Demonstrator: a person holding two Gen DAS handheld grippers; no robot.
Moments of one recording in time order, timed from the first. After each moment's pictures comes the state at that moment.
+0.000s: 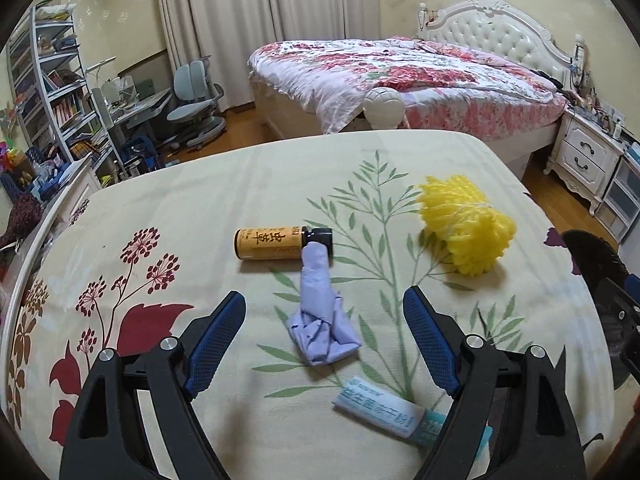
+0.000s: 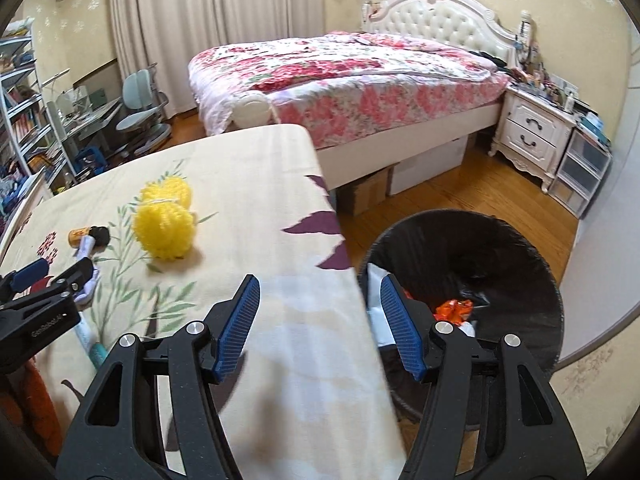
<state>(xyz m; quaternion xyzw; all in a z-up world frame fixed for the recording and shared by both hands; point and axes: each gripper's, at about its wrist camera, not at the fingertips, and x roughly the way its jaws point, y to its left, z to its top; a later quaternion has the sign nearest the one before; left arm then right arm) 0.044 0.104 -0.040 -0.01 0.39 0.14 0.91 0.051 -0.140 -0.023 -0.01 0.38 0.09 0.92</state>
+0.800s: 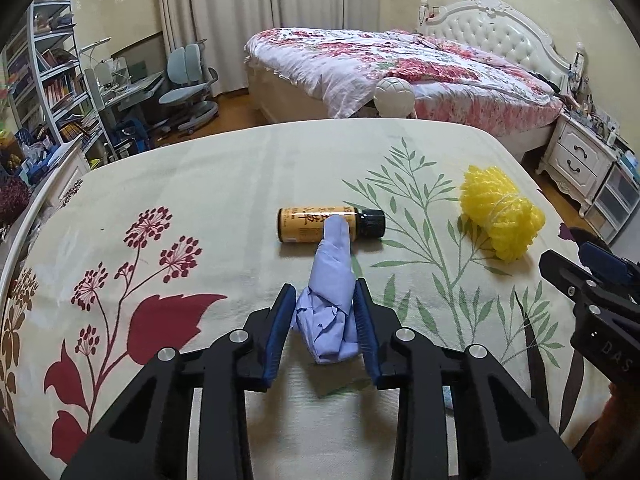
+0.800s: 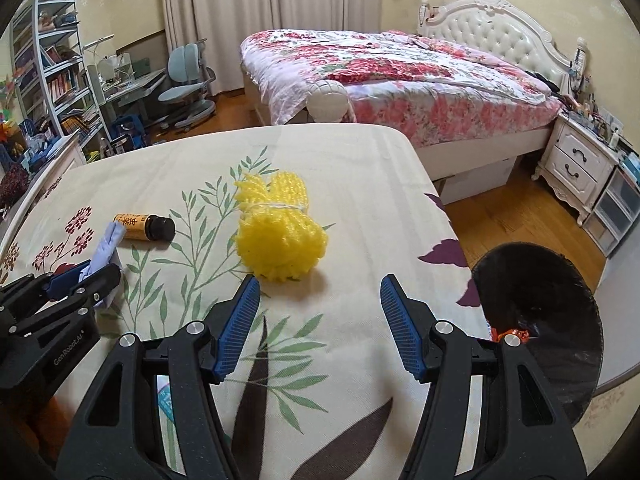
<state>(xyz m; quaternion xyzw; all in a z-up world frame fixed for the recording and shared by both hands) 0.029 0.149 -0.044 -0.03 0.40 0.12 0.91 0.057 -0.045 -0.023 -0.05 0.38 0.17 0.91</state>
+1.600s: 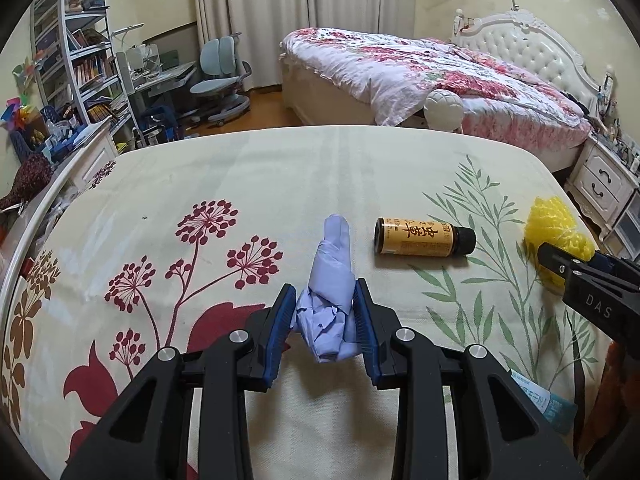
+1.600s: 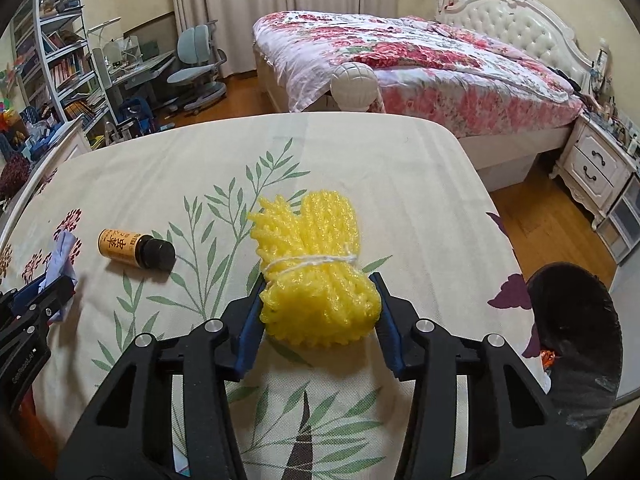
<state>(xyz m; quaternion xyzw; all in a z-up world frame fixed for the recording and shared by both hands) 0.028 0.196 -0.046 -0.05 0.40 0.17 0.90 0.093 -0.006 -0.040 -0.06 0.41 0.18 0.89</state>
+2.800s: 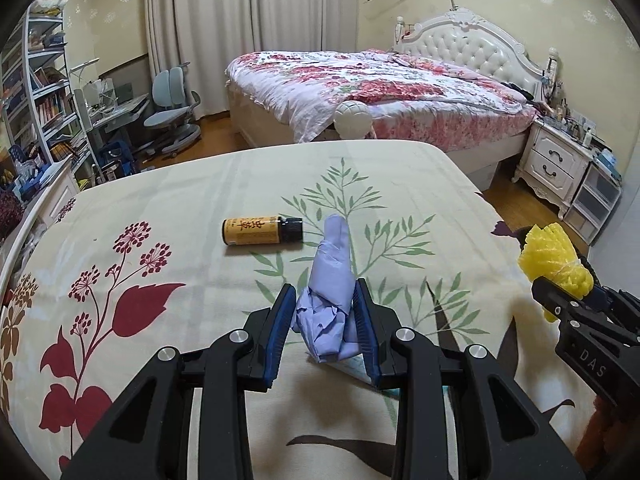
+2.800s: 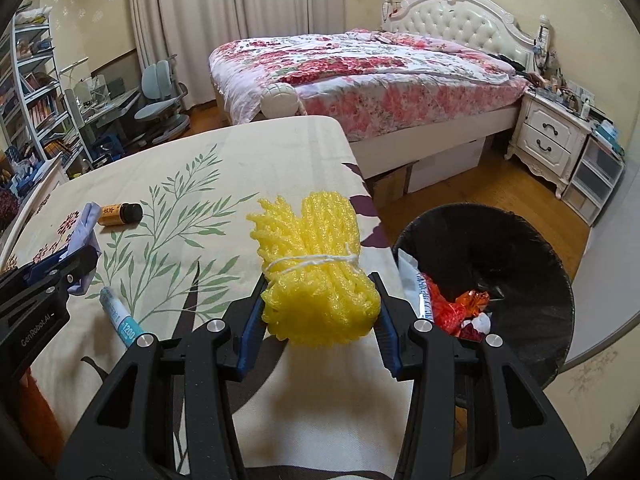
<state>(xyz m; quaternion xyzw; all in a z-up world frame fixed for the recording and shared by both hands) 0.008 0.087 -0.024 -0.02 0.37 0.08 0.93 0.023 -0.126 -0.023 -0.01 0.38 0.12 0.92</state>
